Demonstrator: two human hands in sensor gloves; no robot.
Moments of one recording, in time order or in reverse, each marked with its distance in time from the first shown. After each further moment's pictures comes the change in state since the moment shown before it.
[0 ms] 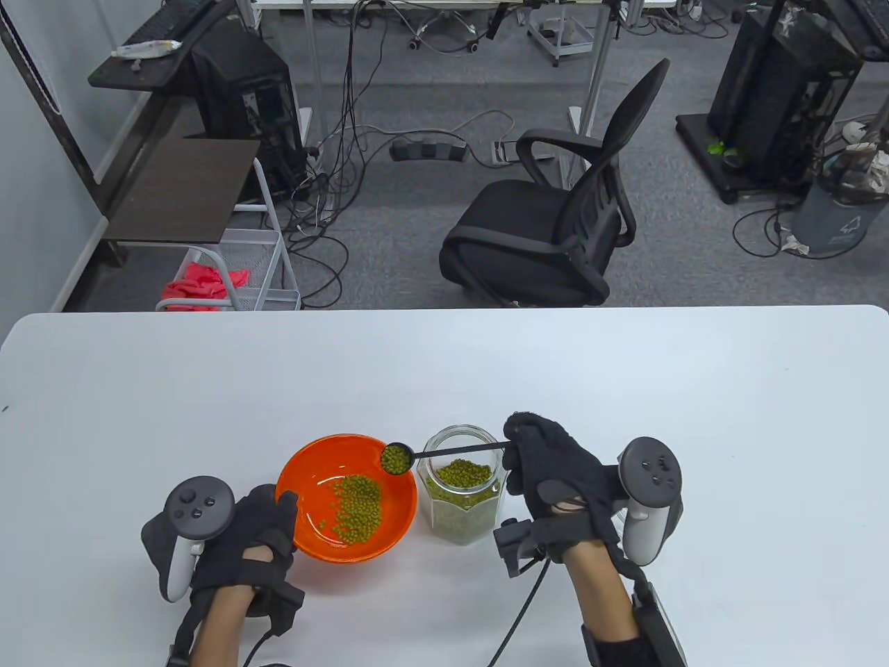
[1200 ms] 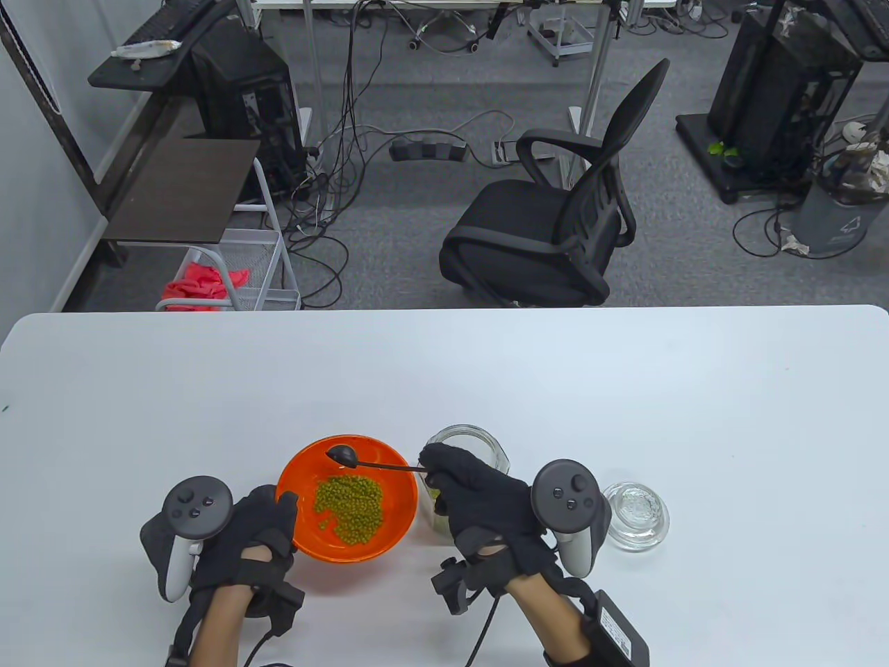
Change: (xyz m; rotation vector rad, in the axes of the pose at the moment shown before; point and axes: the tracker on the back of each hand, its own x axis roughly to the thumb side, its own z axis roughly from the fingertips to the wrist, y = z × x) left_hand -0.001 0.001 0.000 -0.015 0.004 0.021; right_hand 0.005 0.060 0.020 0.123 -0.214 0.153
